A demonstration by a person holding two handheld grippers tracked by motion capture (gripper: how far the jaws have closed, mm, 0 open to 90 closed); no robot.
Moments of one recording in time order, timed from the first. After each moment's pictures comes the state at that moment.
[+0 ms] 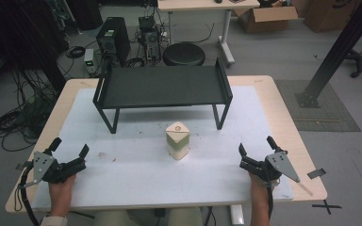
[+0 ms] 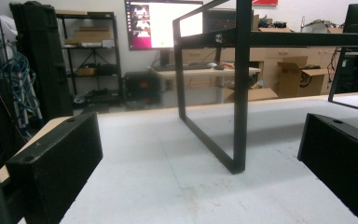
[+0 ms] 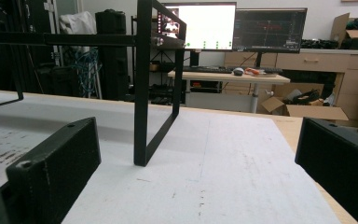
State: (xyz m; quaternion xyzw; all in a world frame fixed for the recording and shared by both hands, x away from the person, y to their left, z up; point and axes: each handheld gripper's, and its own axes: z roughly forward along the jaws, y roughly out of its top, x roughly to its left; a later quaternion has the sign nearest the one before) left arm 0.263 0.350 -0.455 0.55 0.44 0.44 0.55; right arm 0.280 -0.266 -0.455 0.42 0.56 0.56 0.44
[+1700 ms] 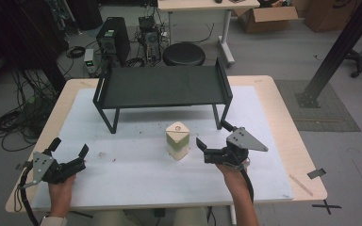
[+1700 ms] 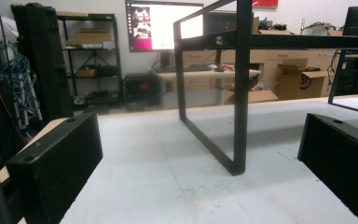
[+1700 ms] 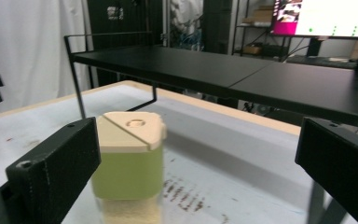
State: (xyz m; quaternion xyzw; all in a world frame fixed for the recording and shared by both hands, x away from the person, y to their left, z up) left arm 0.262 0.351 -0.455 0.55 0.44 0.44 0.56; right arm 0.297 -0.161 -0.377 0.31 0.68 0.60 0.29
